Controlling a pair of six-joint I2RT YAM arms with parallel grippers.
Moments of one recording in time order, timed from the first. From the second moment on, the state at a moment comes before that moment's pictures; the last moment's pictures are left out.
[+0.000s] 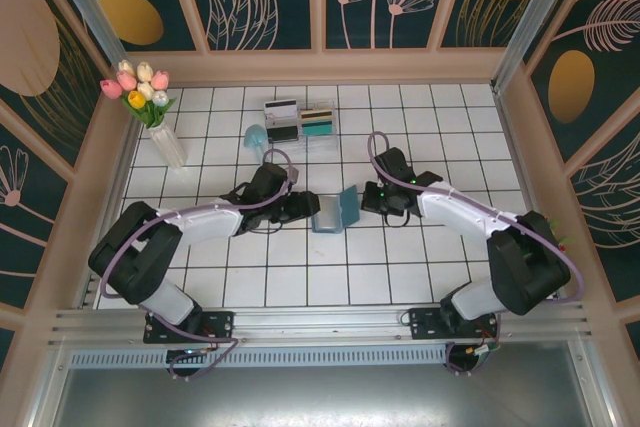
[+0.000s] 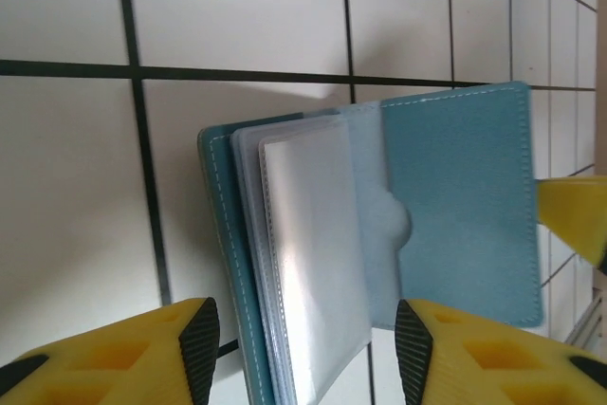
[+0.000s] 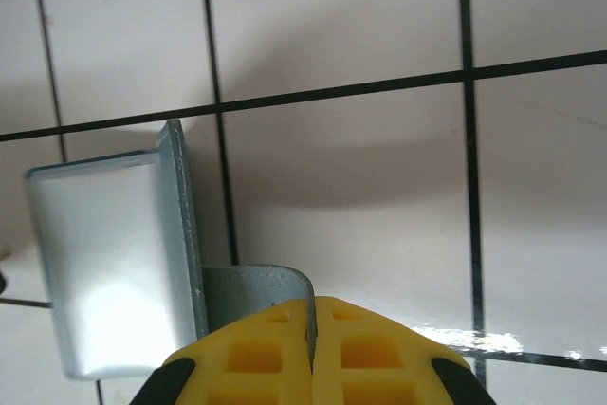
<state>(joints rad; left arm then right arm) -0.65 1.59 0.73 0.09 0.35 -0.87 0.56 1.45 0.85 -0.48 -0.08 0.67</state>
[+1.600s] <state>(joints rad) -0.67 1.63 0.75 0.23 0.52 -0.85 0.56 1.47 0.80 -0.48 -0.10 0.67</state>
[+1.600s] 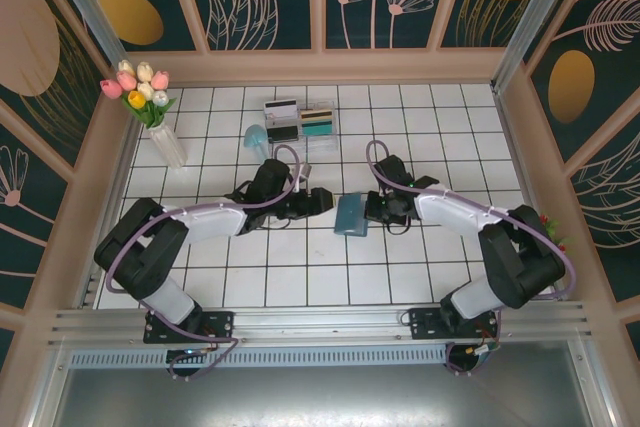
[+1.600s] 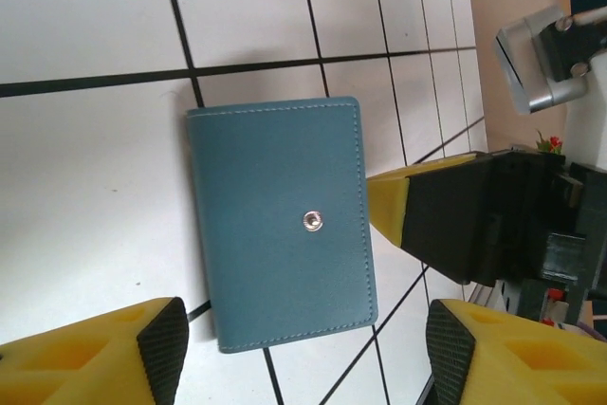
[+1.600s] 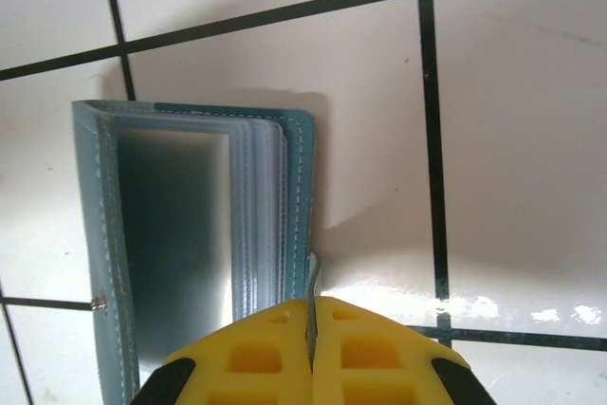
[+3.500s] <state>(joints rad) -0.71 1.78 0.90 0.03 0.40 -0.79 0.56 1.36 0.83 -0.43 -0.18 0.66</state>
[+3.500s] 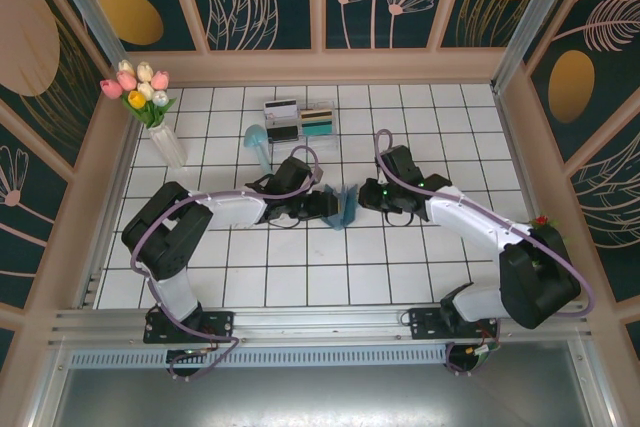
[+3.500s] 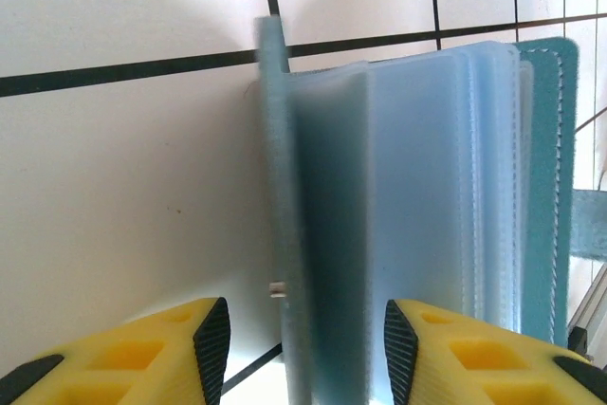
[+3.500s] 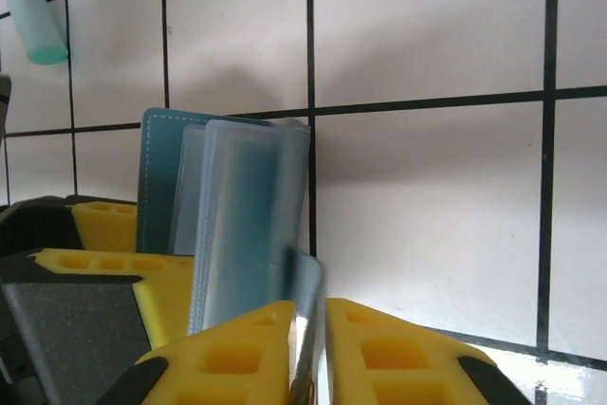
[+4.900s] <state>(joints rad) -0.71 1.56 0.69 0.18 0.44 -0.55 0.52 1.51 0.65 -0.10 -0.51 0.77</state>
